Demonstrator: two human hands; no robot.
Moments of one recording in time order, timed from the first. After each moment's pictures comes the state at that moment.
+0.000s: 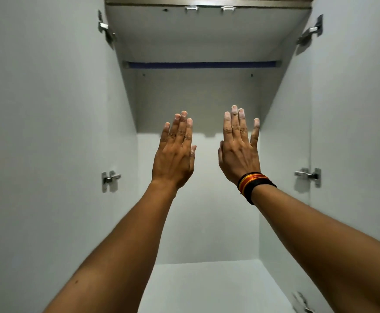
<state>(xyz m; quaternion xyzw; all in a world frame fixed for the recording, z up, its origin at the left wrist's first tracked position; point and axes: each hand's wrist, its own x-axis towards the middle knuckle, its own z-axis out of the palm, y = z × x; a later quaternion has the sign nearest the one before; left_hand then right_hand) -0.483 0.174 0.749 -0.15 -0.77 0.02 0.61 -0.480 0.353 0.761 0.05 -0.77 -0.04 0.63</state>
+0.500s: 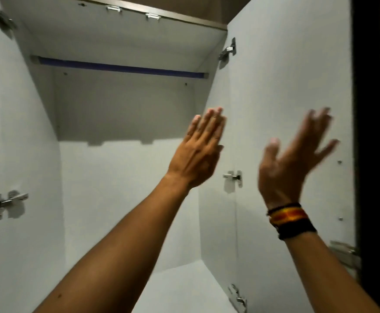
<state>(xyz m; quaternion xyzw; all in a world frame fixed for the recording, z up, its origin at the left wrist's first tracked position) -0.440 0.370 0.779 -0.42 -0.67 -0.01 0.61 -0.342 0.532 0.741 -0.10 -0.56 0.13 0.81</state>
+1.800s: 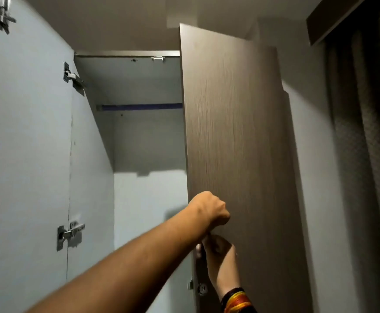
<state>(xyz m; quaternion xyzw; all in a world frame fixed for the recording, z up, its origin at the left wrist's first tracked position) -0.450 0.335 0.797 -0.32 -0.79 0.44 0.27 -0.469 0.383 0.640 0.00 -0.70 0.66 0.29</state>
